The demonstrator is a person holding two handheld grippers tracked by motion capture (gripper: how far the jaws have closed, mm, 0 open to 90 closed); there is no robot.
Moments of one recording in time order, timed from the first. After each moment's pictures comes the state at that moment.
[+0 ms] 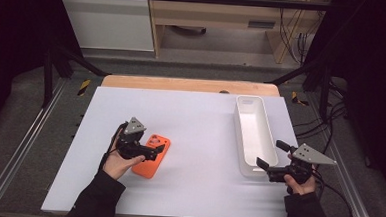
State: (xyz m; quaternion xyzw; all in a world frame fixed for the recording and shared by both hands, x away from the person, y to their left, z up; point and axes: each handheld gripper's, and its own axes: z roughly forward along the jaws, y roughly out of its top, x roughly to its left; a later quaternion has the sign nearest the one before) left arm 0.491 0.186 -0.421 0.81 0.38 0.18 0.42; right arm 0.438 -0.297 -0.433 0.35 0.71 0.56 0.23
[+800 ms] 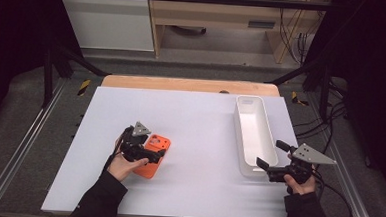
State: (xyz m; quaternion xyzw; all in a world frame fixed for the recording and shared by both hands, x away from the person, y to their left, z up) left arm 0.497 0.178 -0.446 0.82 0.40 0.17 0.36; right arm 0.438 -0.297 -0.434 0.35 0.71 0.56 0.23
